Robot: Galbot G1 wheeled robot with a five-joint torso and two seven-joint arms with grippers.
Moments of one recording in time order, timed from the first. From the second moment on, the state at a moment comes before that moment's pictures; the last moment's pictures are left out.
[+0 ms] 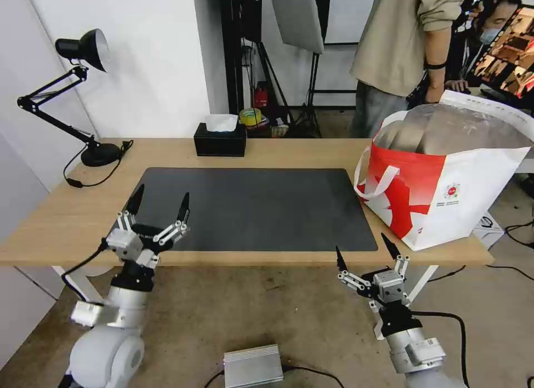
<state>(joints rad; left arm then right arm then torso) 1.55 -1.26 -0.59 -2.15 -0.33 -0.43 0.11 -1.73 1.28 0.49 2.22 -0.08 0.18 0.06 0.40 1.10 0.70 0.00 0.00</state>
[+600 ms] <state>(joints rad) 1.66 -1.38 -0.62 -2.09 -0.18 -0.57 0.19 -1.73 1.28 0.49 2.22 -0.08 0.18 0.06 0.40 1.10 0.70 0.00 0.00</state>
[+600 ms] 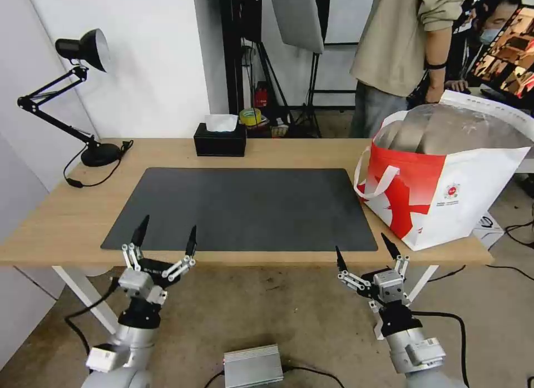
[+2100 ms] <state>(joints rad) 1.65 -1.39 -0.61 -2.02 -0.13 -0.62 0.18 -1.73 1.28 0.49 2.22 -0.08 0.18 0.06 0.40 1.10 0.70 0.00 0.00</state>
